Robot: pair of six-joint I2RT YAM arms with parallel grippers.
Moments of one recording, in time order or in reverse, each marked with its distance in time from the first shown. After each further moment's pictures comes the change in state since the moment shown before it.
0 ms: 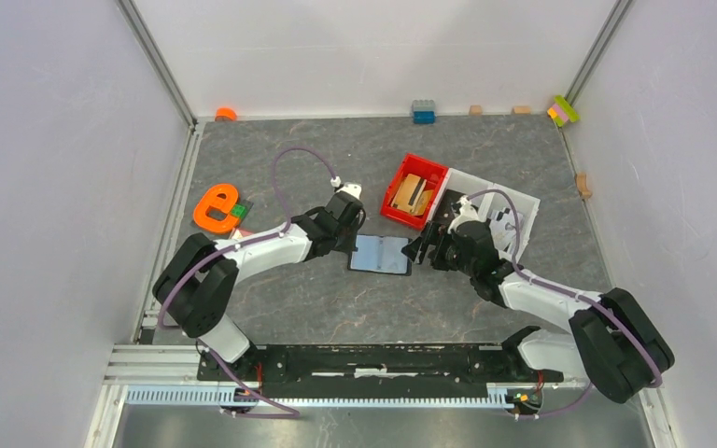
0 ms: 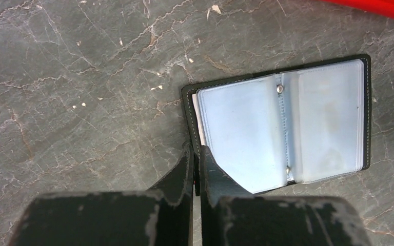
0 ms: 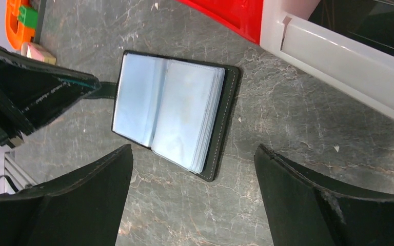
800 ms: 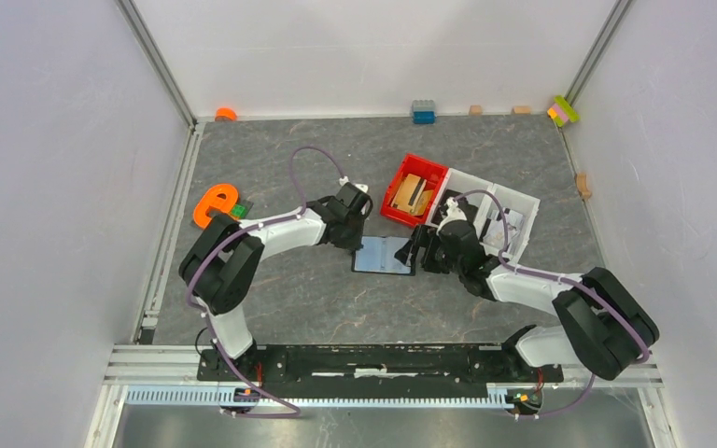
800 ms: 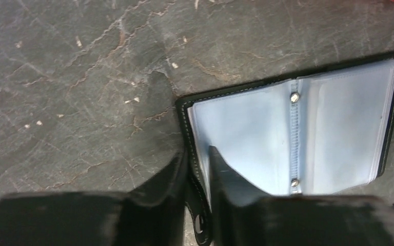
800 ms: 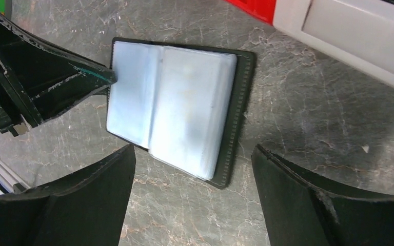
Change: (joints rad) left arm 0.038 0.184 0.148 -0.119 0.131 -0.016; right arm 0.066 0.110 0.050 -0.023 0.059 0.050
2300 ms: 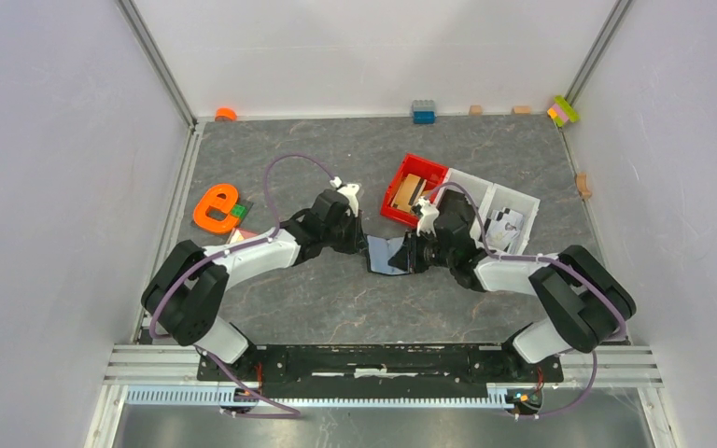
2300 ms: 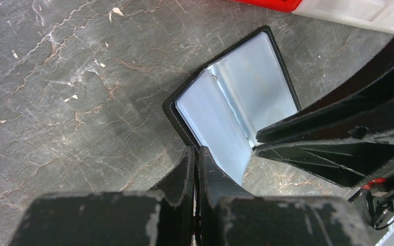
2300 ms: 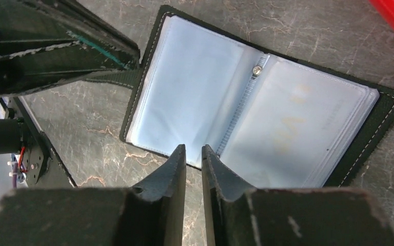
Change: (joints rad) left arm 0.014 -0.249 -0.241 0.303 0.215 -0.008; right arm 0.003 0.156 0.055 0.166 -0.327 -0.262
